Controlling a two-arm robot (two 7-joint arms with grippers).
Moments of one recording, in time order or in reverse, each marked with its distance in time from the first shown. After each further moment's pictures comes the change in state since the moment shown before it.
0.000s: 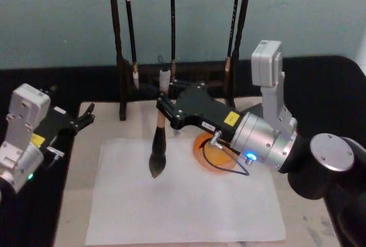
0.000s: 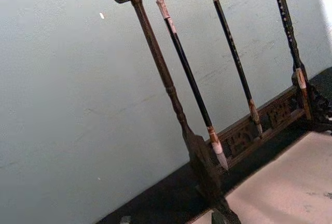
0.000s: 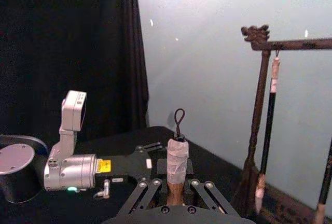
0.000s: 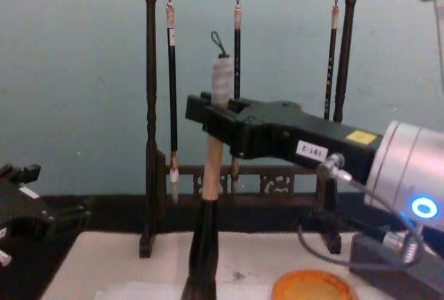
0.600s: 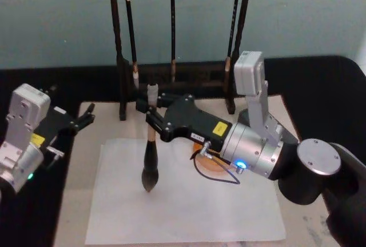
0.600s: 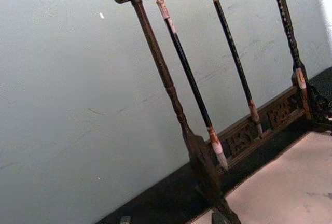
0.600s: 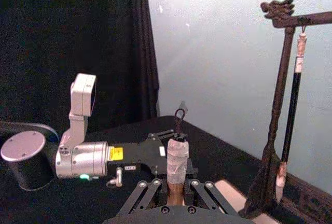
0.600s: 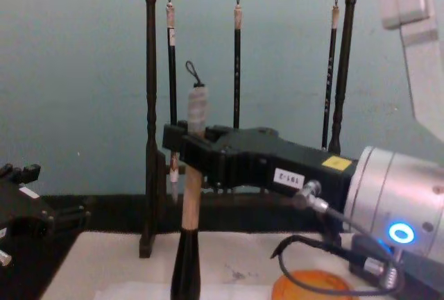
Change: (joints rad) left arm 0.000 0.000 0.000 0.000 0.000 0.000 0.000; right arm -0.004 -0.040 -0.007 0.038 -0.030 0.028 0.038
